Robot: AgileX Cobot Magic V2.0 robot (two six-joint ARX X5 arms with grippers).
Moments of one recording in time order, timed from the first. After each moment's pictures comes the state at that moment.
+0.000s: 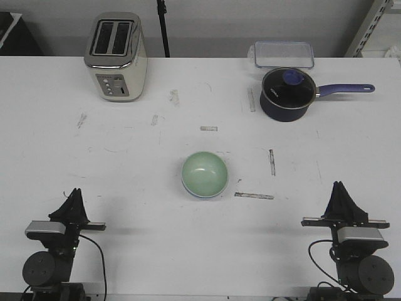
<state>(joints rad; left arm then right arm) -0.01 0.01 0.13 0.09 0.00 -0.02 0.00 0.16 0.34 -0.03 0.00 0.05</state>
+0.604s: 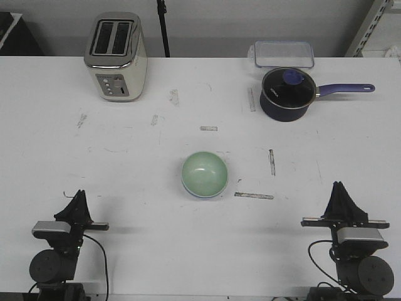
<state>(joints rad) -0.01 0.00 0.03 0.16 0.00 -0.02 0.00 0.15 0.34 -0.03 0.00 0.05</state>
